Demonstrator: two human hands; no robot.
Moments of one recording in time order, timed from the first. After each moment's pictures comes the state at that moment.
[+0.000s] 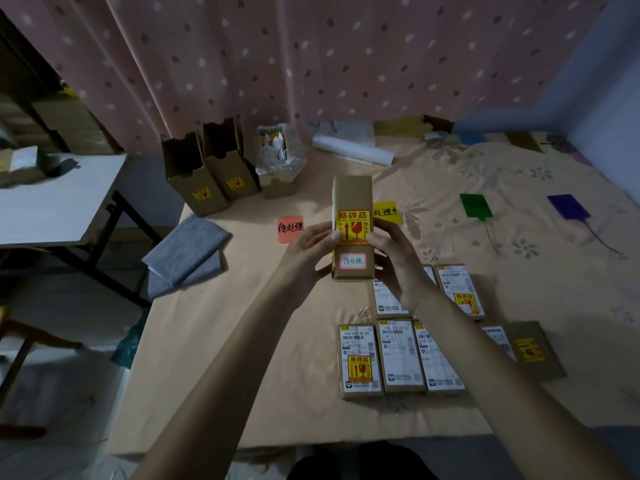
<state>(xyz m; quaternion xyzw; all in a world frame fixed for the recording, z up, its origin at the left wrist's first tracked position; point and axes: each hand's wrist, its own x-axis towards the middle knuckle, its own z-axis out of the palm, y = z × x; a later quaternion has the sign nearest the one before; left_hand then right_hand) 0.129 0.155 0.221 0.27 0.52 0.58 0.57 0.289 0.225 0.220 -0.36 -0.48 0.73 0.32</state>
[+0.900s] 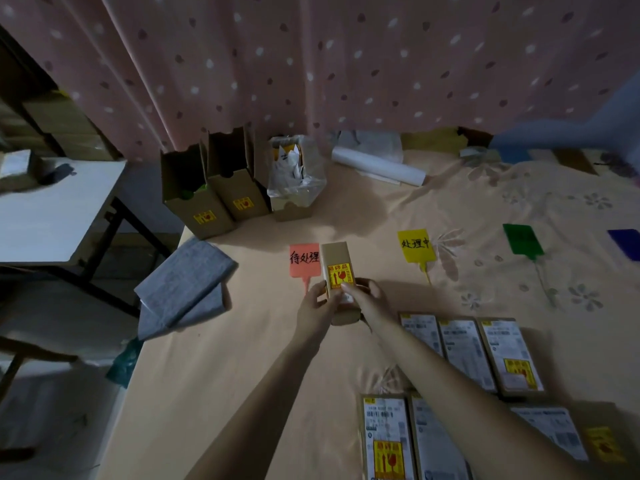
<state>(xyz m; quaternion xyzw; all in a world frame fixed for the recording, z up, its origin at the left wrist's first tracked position) 0.075 0.233 0.079 0.23 0.68 0.53 0.46 0.175 0.309 0.070 -0.55 -0.45 0.66 0.22</state>
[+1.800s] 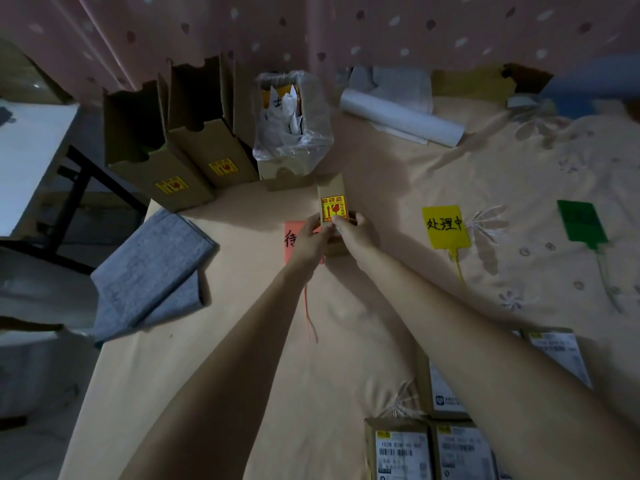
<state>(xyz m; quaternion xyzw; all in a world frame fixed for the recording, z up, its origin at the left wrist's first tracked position) -0.012 0.368 0.003 0.21 0.69 0.49 0.48 0.070 0.432 0.011 -0.61 -0.56 0.54 0.16</state>
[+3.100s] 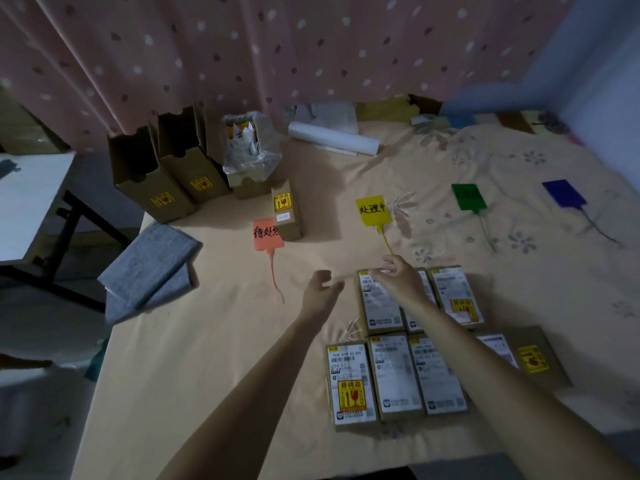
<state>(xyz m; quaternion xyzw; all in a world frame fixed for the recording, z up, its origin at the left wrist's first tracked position) 0.159 0.233 0.060 0.27 0.73 0.41 0.47 0.311 0.311 0.099 -0.63 -0.61 0.46 0.11</state>
